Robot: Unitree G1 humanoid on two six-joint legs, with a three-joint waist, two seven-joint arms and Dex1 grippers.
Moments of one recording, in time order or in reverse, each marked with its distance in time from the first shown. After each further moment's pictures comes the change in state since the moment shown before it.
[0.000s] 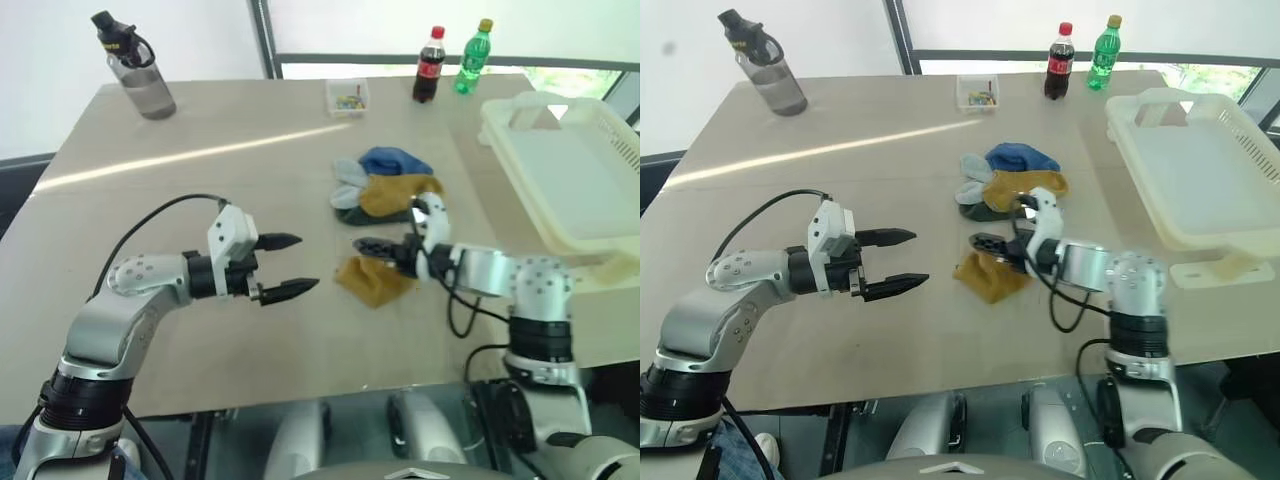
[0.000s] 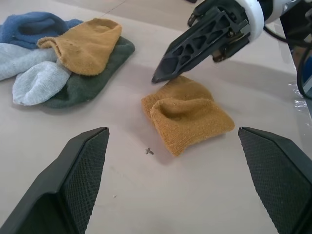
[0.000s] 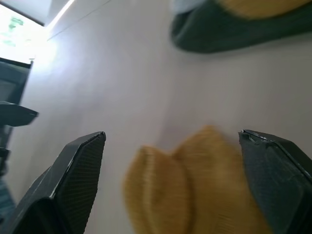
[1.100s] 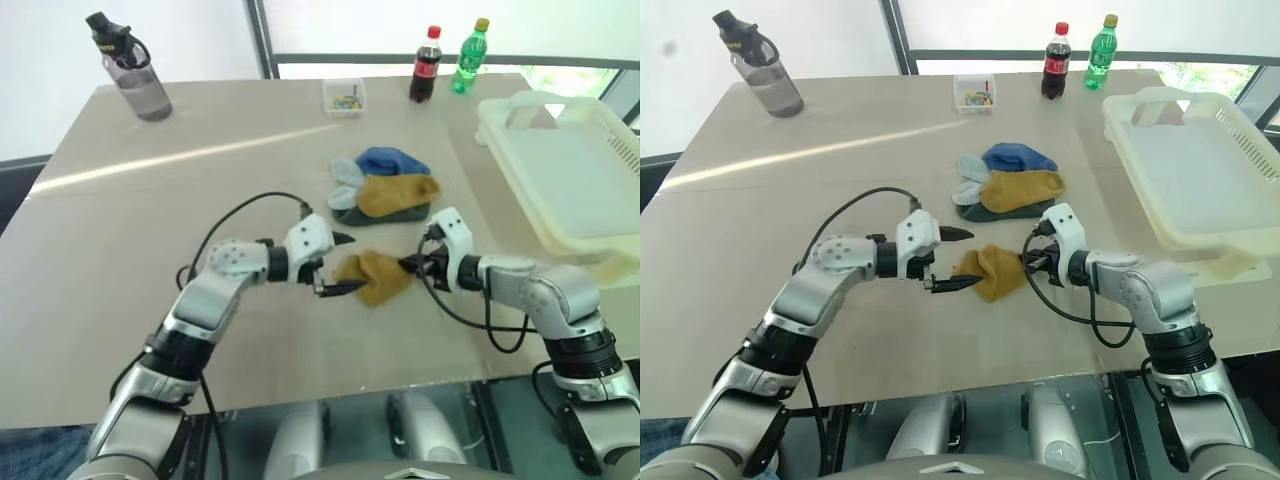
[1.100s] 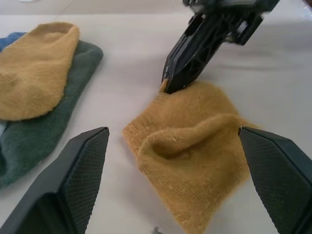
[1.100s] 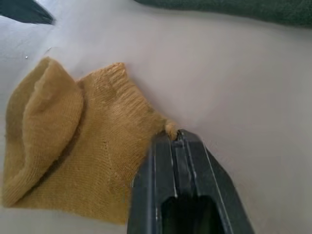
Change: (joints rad) left arm -0.281 -0.225 -0.373 0.369 0.375 -0.343 -0.005; right arm 0.064 -0.206 0.284 -0.034 -0.471 -0.236 0.506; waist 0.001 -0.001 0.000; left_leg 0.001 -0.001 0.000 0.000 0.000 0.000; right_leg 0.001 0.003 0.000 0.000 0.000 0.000
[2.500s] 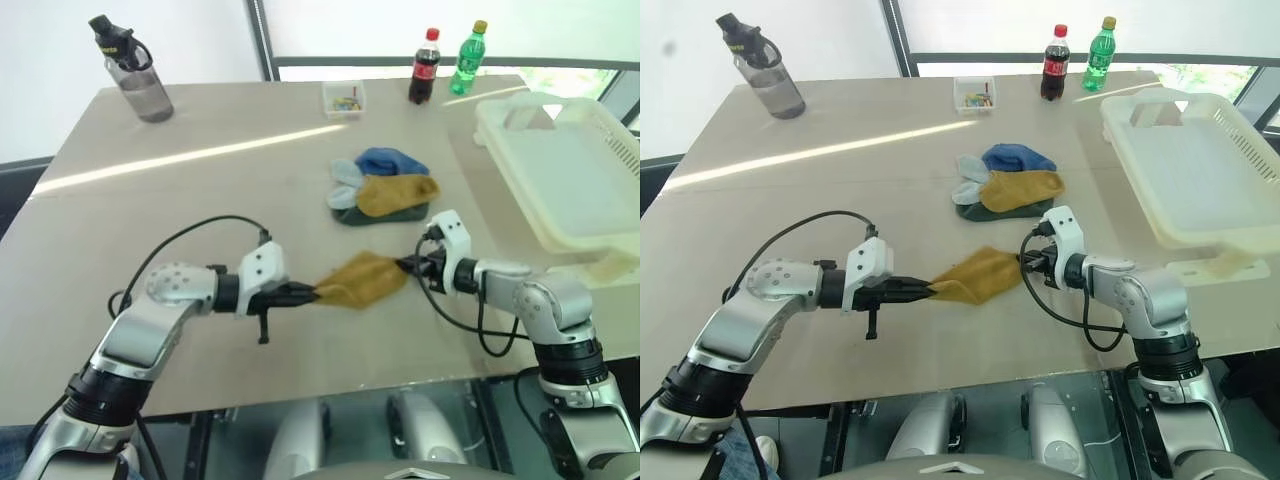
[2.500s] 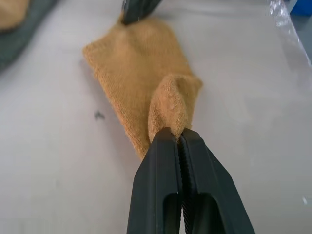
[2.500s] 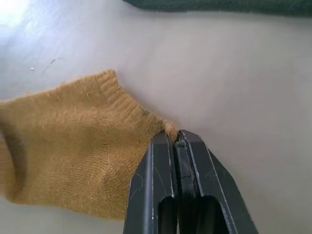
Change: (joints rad) left arm 0.296 0.258 0.176 -0.293 -0.139 0.173 -0.103; right arm 0.043 0.113 -0.101 -0.023 -0.038 0.063 -0.006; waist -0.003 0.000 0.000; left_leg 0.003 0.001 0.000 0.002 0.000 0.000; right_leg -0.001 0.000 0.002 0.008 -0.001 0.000
